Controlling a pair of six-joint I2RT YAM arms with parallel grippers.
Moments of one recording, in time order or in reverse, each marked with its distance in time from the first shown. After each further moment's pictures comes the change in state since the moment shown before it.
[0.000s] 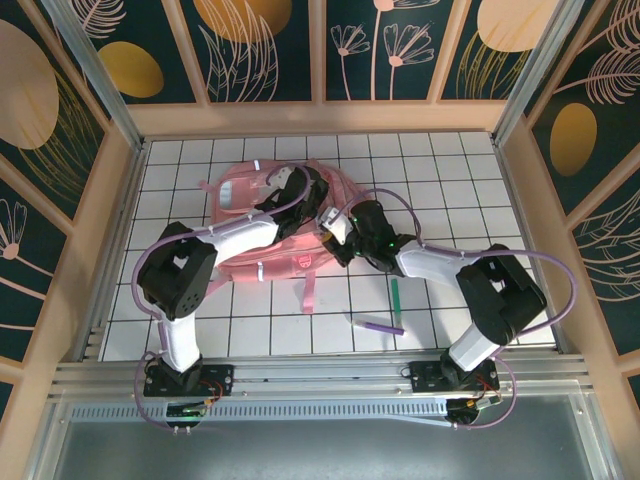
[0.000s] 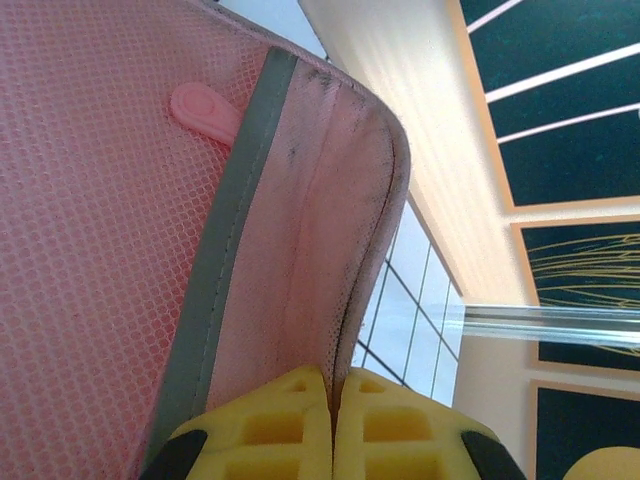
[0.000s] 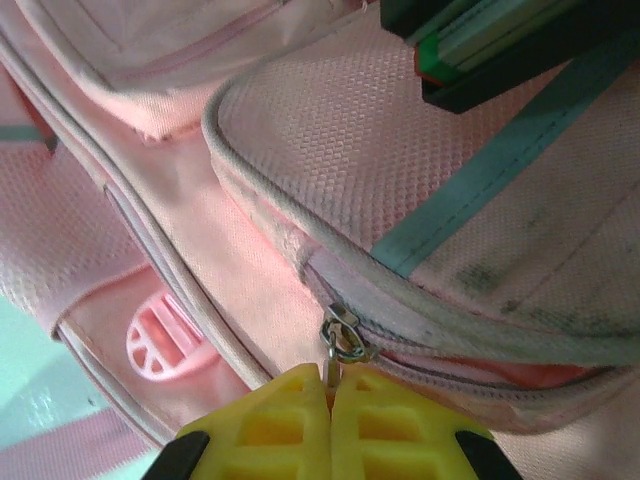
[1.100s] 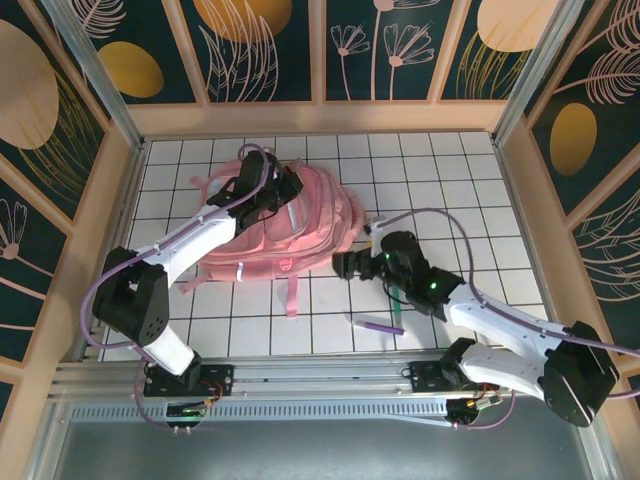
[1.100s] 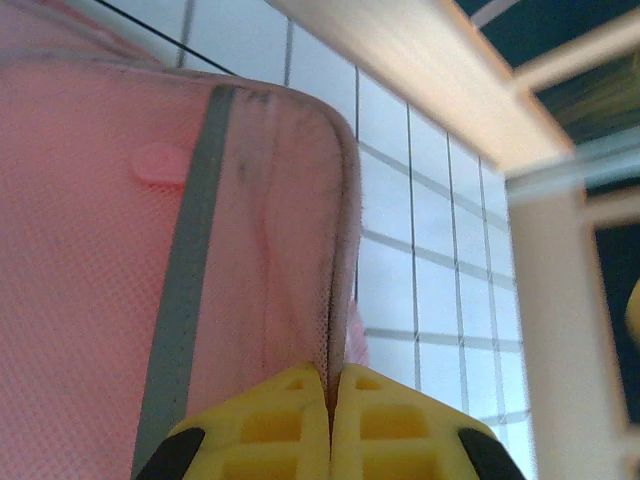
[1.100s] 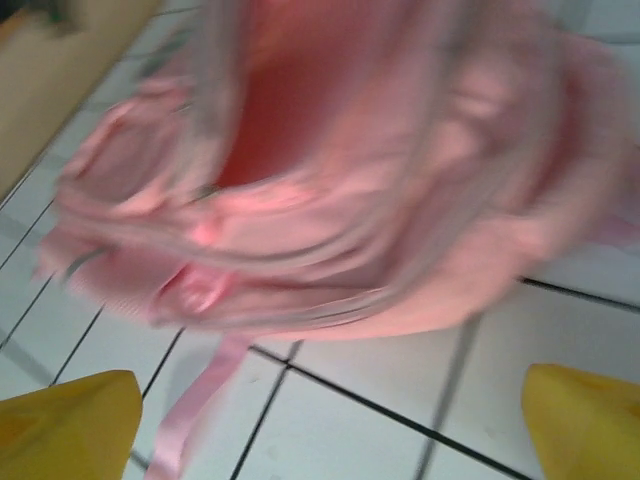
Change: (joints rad) left arm 0.154 -0.259 -0.045 -0.282 0.363 0.511; right arm 0.066 -0.568 -0.218 -0.255 0.332 0.744
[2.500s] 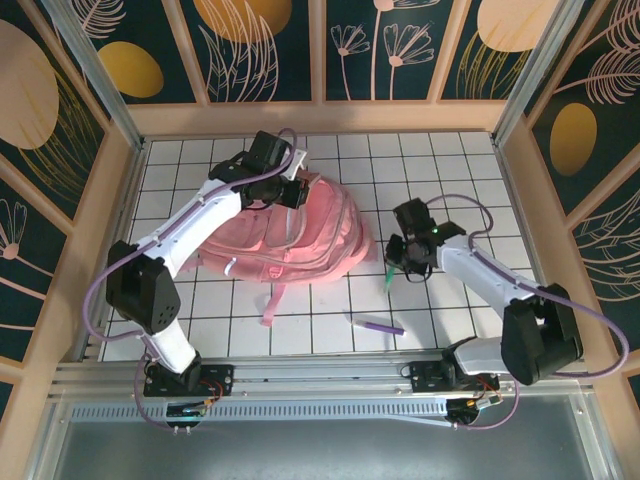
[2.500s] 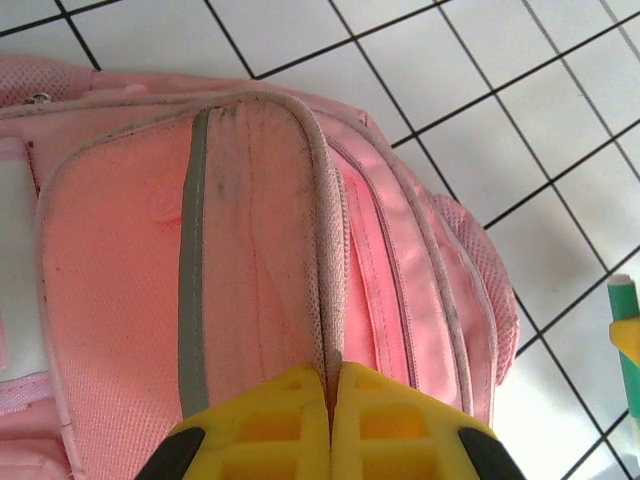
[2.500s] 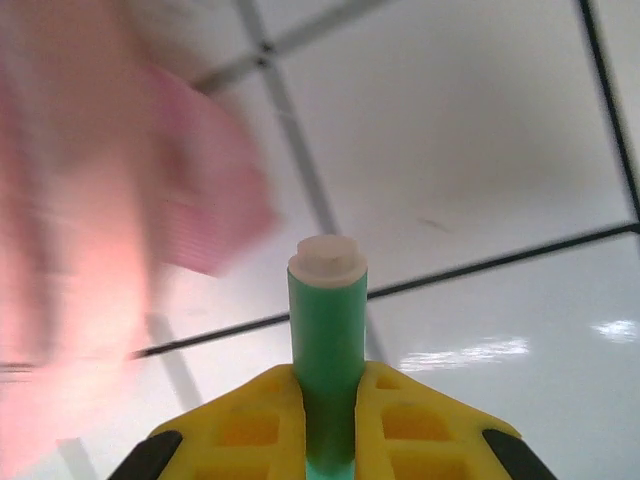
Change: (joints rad) left arm -0.020 0.082 0.326 -0.547 0.116 0.720; right arm -0.306 0.288 0.293 -0.610 -0.124 0.290
